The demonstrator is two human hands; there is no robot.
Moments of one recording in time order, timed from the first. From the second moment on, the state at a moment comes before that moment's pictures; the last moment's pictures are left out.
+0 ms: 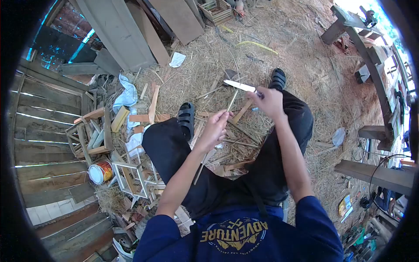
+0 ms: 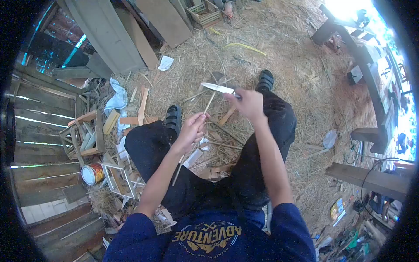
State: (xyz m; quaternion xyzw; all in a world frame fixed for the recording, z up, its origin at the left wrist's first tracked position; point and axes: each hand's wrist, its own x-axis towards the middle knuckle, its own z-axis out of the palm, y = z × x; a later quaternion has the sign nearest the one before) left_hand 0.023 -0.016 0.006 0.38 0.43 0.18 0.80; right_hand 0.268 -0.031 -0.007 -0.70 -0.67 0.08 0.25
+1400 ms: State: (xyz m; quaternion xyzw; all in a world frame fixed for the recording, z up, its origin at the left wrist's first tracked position) left_hand 0.022 0.001 0.010 0.37 0.43 0.20 0.80; right_hand 0.254 -0.024 -0.004 -0.69 -0.65 0.10 0.32
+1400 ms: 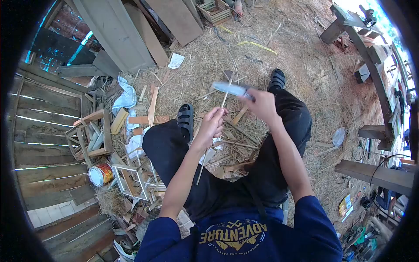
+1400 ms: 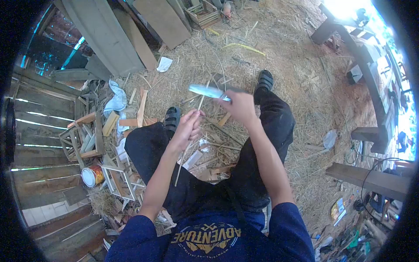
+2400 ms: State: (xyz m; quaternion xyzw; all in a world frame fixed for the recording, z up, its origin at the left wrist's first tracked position) left_hand 0.018 0.004 0.002 0.38 0.44 0.17 0.80; right_hand 0.260 -0.011 -0.025 -0.64 -0.71 0.07 0.28
